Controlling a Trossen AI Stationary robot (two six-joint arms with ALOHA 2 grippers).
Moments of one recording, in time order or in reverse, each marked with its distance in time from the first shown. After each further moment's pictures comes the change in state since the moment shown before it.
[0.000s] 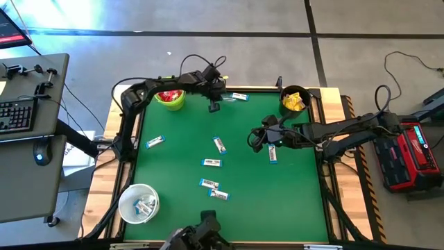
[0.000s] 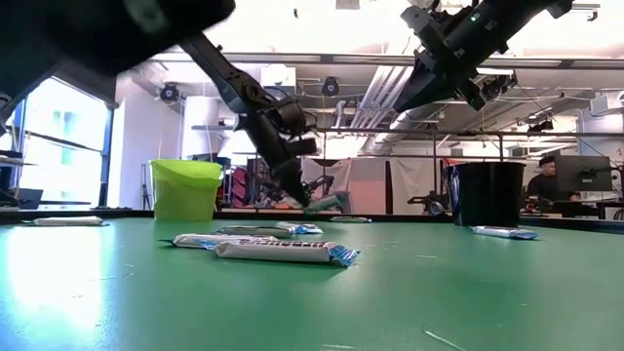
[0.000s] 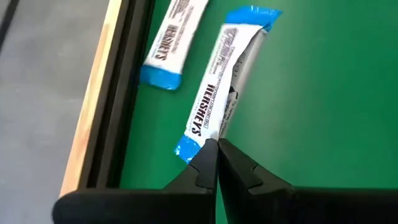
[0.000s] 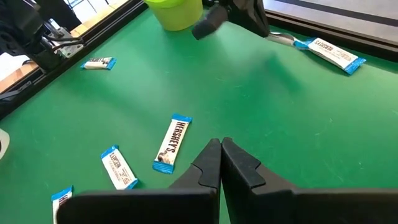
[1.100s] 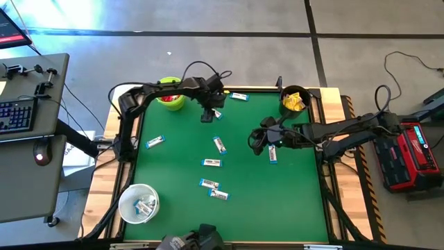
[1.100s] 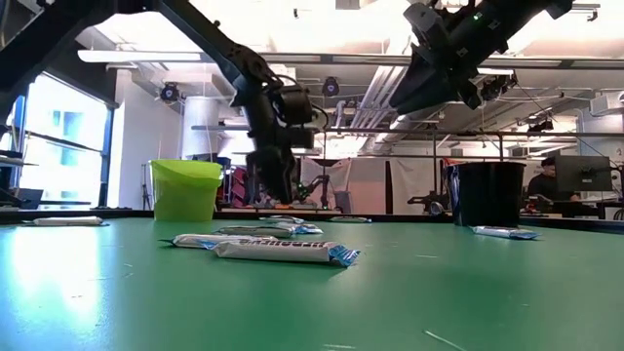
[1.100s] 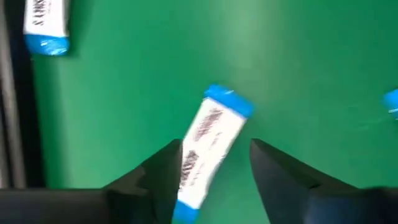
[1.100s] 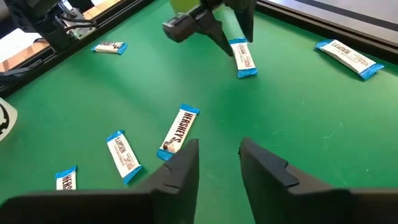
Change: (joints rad) left arm -0.103 -0.072 -0.004 -0.305 -0.099 0.152; right arm 0.000 0.000 0.000 0.005 -0.050 -0.081
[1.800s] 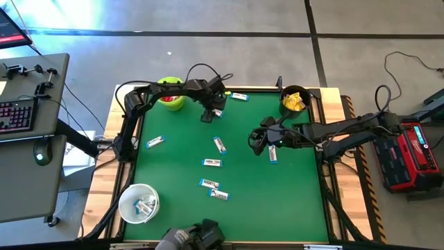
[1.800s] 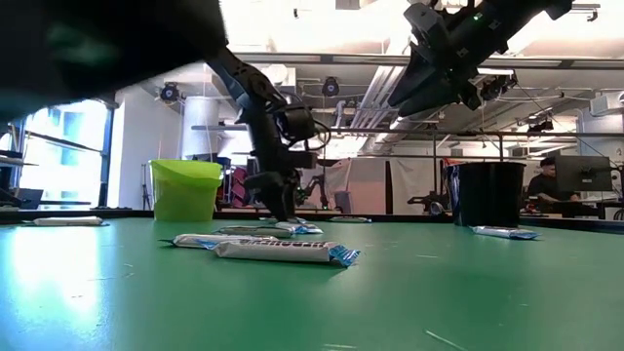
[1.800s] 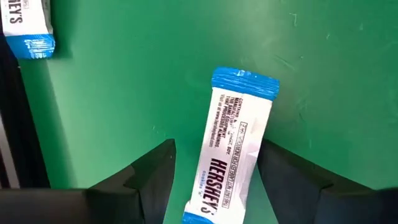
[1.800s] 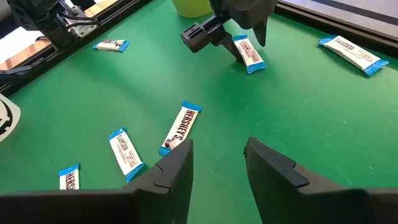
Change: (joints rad) left arm 0.020 0.098 0.001 0.089 -0.064 0.151; right arm -0.002 0.000 0.000 -0.003 -0.017 0.006
